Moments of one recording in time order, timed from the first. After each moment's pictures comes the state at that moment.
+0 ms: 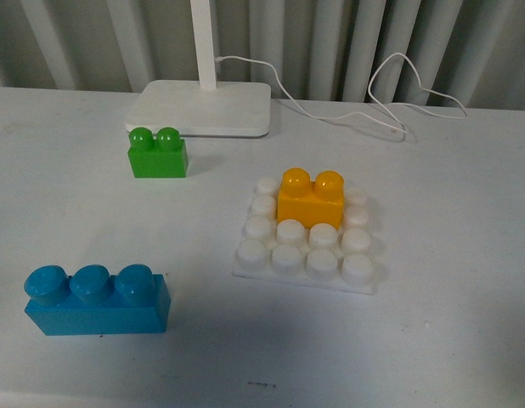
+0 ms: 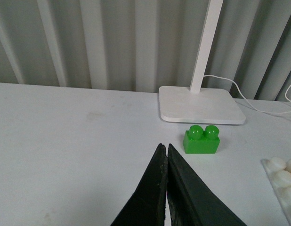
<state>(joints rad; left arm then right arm) 0.00 0.69 0.11 0.58 0.00 0.01 0.00 0.00 0.01 0.00 0.00 0.00</state>
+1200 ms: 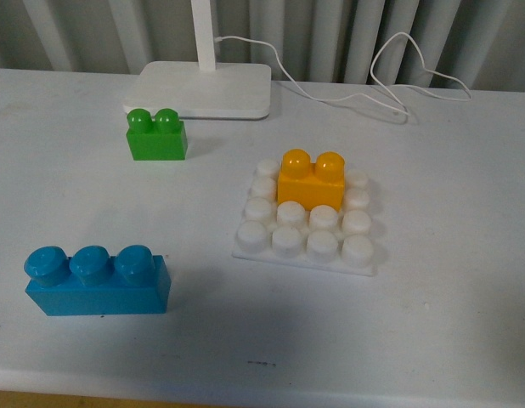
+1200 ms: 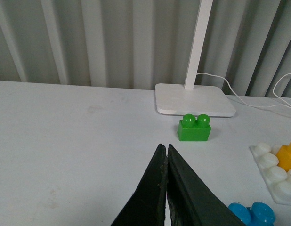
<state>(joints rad) 0.00 0.18 0.01 0.19 0.00 0.00 0.00 0.00 0.01 0.00 0.00 0.00</state>
